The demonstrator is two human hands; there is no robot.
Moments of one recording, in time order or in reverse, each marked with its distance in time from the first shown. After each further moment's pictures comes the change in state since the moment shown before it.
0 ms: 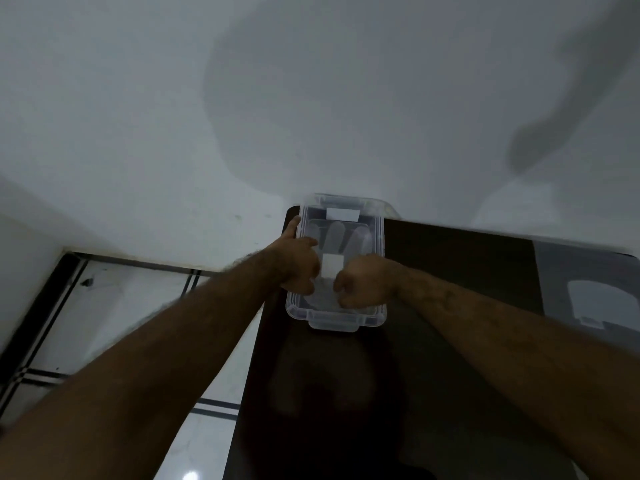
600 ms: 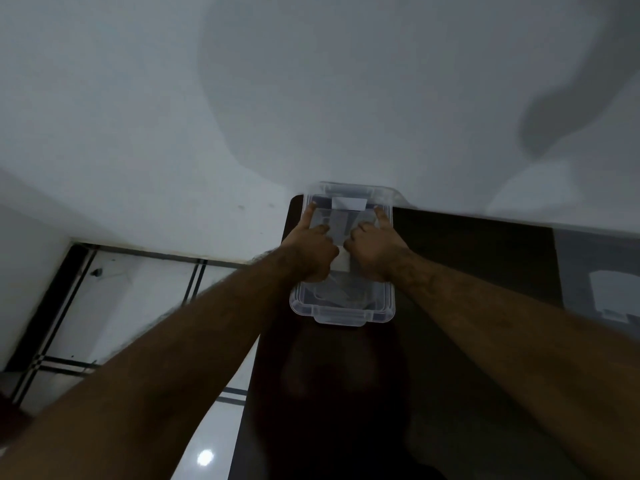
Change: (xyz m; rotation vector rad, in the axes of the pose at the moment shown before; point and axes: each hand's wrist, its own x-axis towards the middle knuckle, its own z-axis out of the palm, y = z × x) left_hand 0.022 0.013 -0.002 0.143 0.112 -0.050; right_hand 0.034 0.021 0.004 -0.370 0.204 0.193
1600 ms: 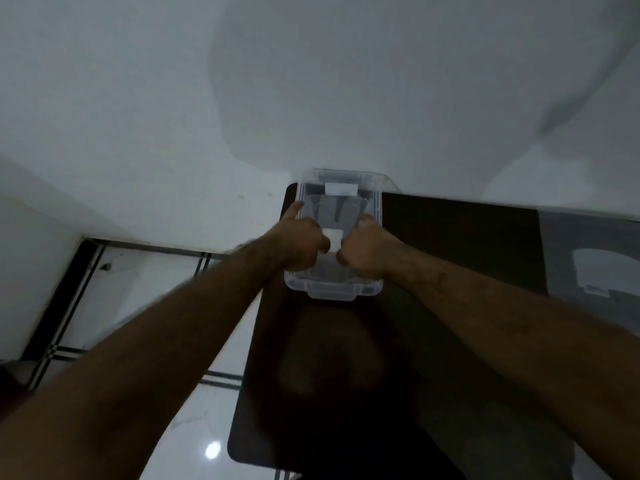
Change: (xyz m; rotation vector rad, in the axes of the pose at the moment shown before) left_hand -0.051 0.016 -0.024 -0.156 0.073 -0.063; right_hand -0.052 -0.023 -0.025 -0.057 -0.097 -0.112
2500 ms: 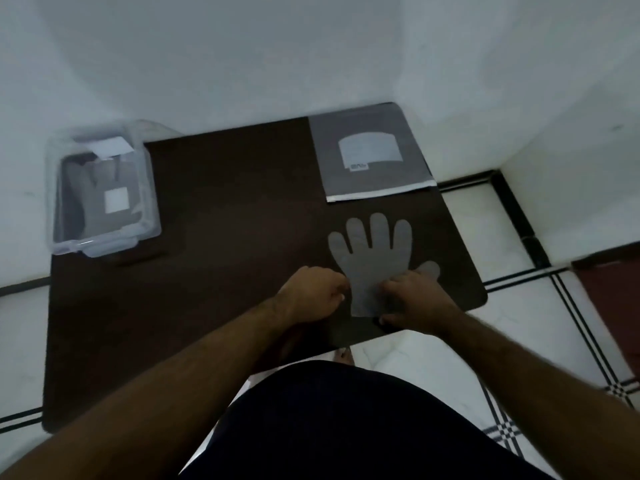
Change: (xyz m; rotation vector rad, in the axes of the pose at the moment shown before) left_hand 0.002 0.486 -0.010 -0.505 -0.108 0.396; right_hand -0.490 0.003 0.333 0.740 -0.023 0.530
